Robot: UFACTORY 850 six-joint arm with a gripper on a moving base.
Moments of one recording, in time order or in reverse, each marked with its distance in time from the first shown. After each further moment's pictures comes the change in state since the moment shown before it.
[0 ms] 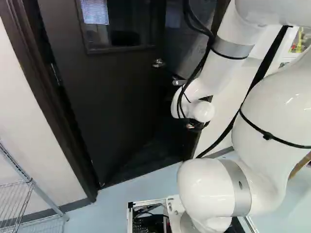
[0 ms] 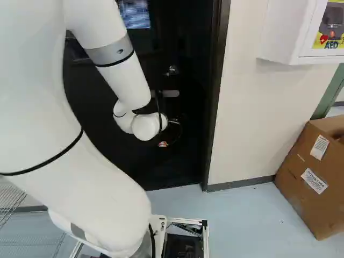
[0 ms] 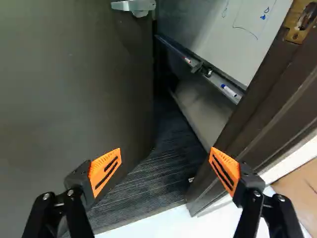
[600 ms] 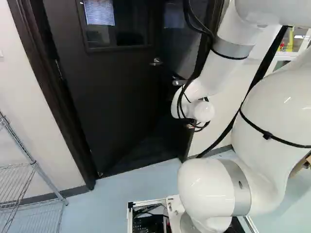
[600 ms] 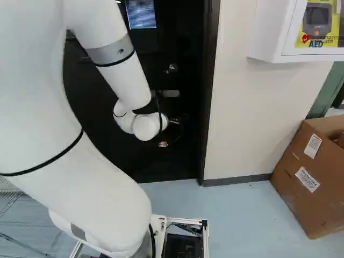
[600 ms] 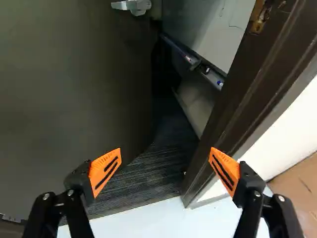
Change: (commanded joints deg) arm 0.0 0.0 0.0 0.0 0.0 0.0
